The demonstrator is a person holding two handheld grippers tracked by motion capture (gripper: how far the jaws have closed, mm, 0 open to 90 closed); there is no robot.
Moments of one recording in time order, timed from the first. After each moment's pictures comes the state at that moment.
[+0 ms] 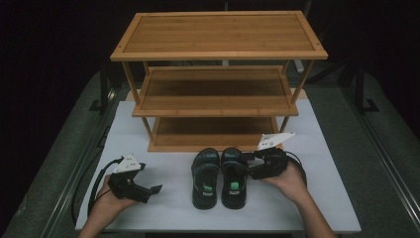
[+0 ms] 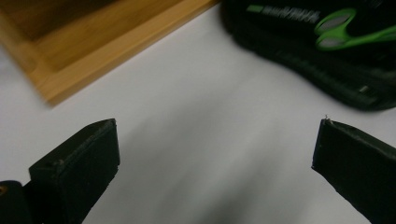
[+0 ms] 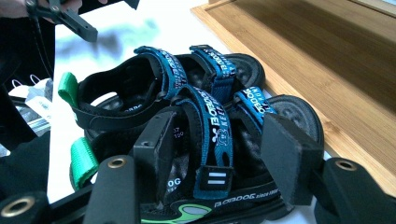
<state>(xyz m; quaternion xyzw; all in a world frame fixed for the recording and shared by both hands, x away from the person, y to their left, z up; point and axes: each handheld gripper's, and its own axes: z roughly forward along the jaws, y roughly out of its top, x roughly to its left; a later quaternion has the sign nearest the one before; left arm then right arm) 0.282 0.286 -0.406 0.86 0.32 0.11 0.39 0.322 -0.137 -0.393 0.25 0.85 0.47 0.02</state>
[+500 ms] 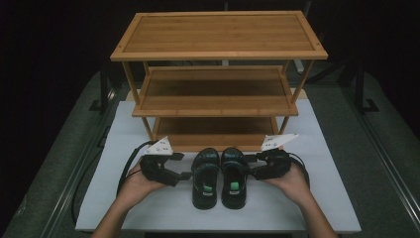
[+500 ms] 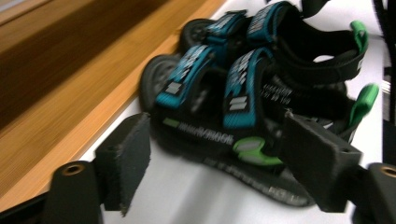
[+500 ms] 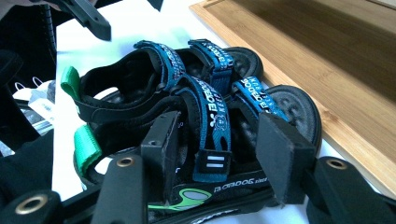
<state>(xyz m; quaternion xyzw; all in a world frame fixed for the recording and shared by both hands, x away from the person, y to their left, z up) 0.315 0.210 -0.381 0.88 0.21 0.06 0.42 0.320 -0.144 -0.396 0.25 0.85 0.47 0.02</state>
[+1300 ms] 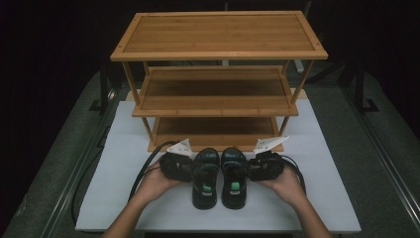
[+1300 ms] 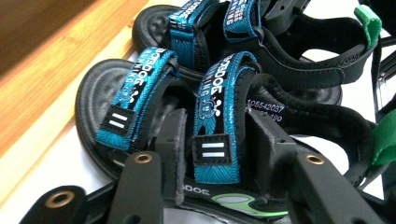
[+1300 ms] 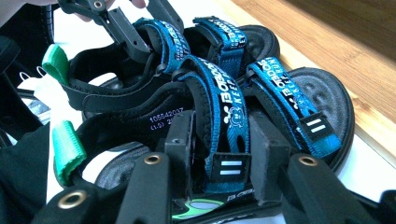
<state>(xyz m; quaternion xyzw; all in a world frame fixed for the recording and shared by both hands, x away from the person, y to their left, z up) 0.328 0.171 -0.401 0.90 0.18 0.01 0.40 0.322 -0.130 -0.410 0.26 0.86 0.45 0.00</state>
